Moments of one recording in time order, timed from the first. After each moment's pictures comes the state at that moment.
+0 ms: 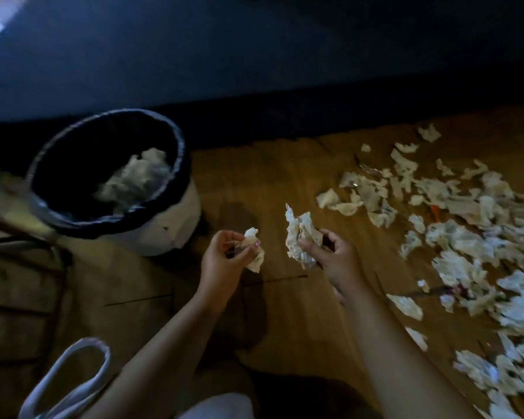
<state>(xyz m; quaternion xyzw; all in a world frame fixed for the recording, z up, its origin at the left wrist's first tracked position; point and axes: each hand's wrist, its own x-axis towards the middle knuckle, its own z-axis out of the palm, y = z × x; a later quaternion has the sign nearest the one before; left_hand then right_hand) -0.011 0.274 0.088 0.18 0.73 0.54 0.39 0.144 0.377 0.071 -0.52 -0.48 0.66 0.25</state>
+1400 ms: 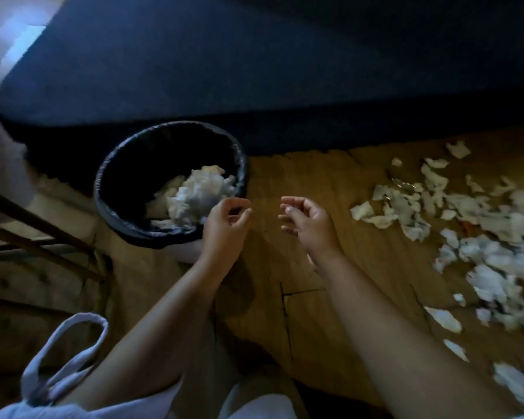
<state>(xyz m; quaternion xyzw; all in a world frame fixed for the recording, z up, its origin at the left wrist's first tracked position) -0.135 0.263 0.134 0.30 0.78 0.49 0.25 -0.020 0.347 0.123 -0.45 -0.55 0.64 0.28</state>
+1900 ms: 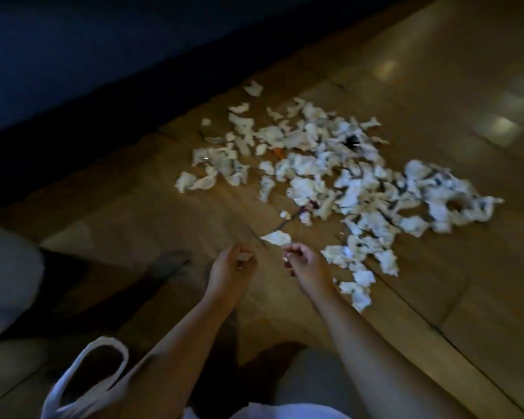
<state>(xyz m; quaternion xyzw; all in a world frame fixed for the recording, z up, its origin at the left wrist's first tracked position) 0.222 0.316 0.057 0.49 0.71 0.24 0.45 0.373 0.324 0.021 -0.68 -0.41 0.52 0.33</state>
